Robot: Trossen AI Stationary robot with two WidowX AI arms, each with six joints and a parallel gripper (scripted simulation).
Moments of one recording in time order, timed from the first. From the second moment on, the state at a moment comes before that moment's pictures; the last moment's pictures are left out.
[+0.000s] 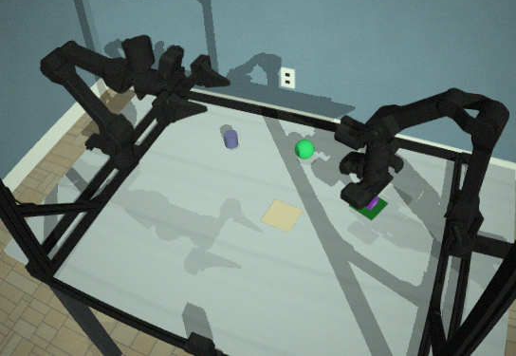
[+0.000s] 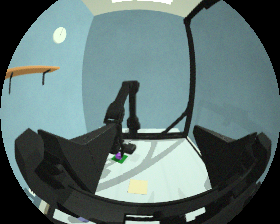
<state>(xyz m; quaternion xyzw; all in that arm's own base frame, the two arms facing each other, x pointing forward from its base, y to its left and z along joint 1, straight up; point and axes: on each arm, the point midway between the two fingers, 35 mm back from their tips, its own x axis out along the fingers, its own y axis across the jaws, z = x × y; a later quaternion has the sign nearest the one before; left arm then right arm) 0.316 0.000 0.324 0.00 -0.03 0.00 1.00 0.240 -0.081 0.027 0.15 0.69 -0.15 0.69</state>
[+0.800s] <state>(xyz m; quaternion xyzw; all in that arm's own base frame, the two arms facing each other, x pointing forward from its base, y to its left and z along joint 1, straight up) 0.316 0.000 0.324 0.00 -0.03 0.00 1.00 0.240 -0.081 0.026 0.15 0.69 -0.15 0.69</state>
